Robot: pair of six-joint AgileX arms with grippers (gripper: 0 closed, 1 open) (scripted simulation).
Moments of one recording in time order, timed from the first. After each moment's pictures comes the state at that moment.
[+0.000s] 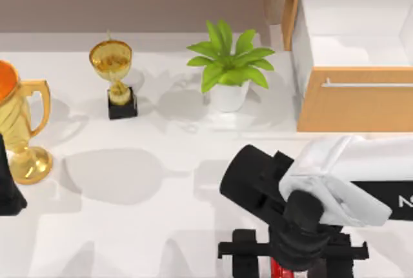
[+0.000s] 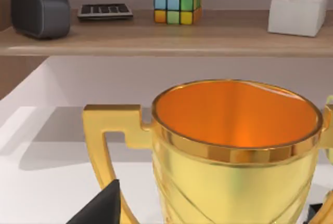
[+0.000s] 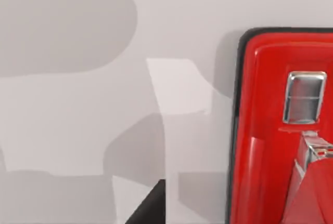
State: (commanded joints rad) left arm 0.00 0.00 0.00 0.00 0.00 0.00; right arm 0.93 1.79 0.96 -0.74 0.00 0.98
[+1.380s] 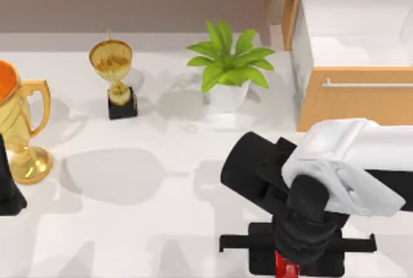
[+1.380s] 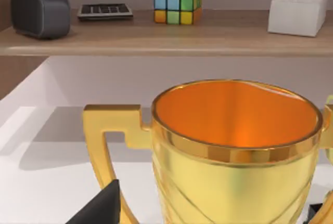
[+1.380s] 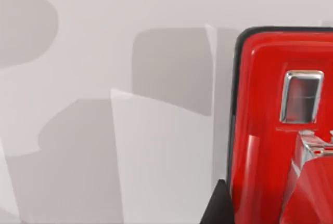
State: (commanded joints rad) left arm 0.00 0.00 0.00 0.00 0.00 0.00; right arm 0.93 1.73 1.02 -0.86 0.00 0.98
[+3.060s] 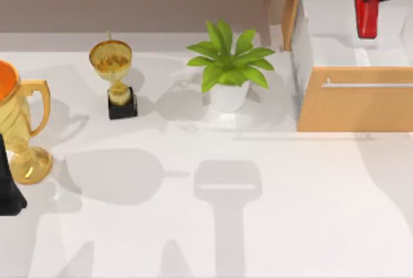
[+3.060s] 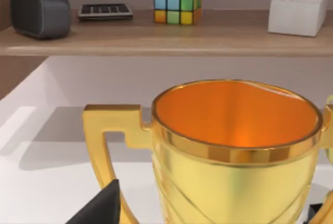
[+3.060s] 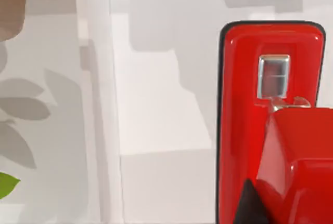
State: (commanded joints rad) left arm 0.00 0.00 0.00 0.00 0.00 0.00; right arm 0.25 2.16 2.20 -1.26 0.15 0.31
